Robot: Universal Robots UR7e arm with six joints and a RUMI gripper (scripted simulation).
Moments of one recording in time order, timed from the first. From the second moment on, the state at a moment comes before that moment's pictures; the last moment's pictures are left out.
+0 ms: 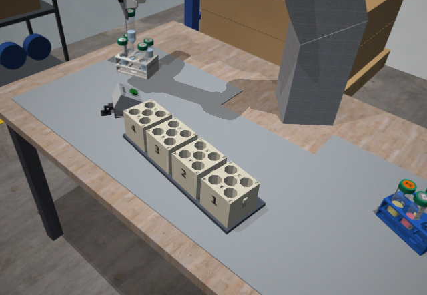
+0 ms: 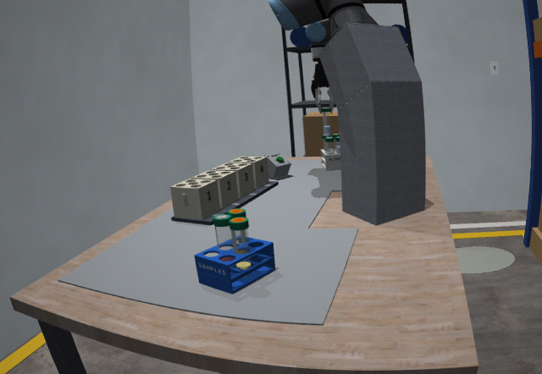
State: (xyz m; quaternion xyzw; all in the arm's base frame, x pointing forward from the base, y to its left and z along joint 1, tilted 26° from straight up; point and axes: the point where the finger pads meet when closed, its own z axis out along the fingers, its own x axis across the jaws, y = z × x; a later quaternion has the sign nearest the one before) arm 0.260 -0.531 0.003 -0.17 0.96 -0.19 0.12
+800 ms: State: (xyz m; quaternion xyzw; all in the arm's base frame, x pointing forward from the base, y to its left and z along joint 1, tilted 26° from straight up) arm 0.276 -0.462 0.011 -0.30 0.93 -0.20 0.09
